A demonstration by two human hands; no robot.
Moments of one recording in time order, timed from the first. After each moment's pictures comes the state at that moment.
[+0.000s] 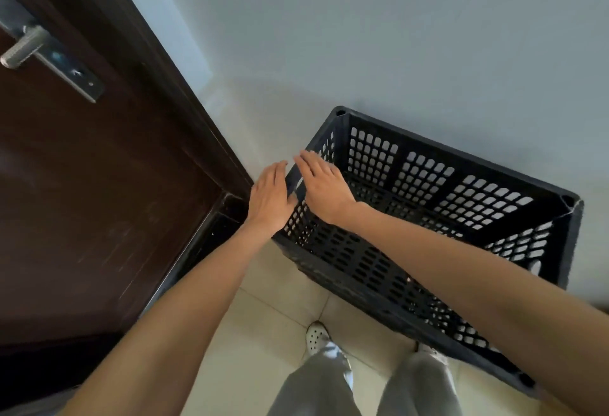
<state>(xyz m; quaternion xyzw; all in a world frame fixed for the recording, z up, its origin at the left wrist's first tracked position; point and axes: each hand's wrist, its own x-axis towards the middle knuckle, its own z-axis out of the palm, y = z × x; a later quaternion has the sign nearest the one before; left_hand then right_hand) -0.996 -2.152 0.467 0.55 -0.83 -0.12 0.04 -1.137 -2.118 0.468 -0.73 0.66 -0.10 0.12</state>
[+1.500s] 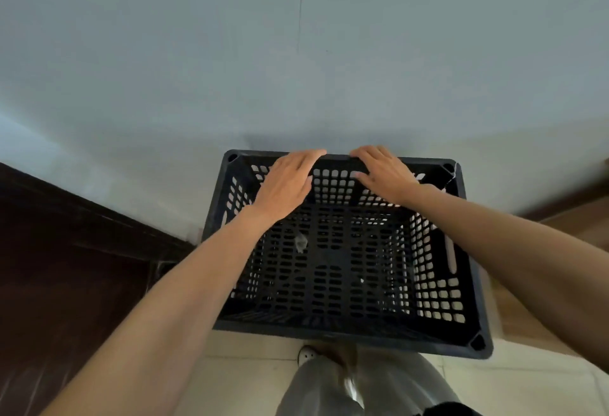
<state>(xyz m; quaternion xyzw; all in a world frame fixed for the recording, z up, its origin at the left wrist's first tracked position) -1.200 -2.191 0.478 0.13 -0.98 -0.12 0.10 -1.390 -2.036 0.466 -0.55 0.82 -0.10 0.11</state>
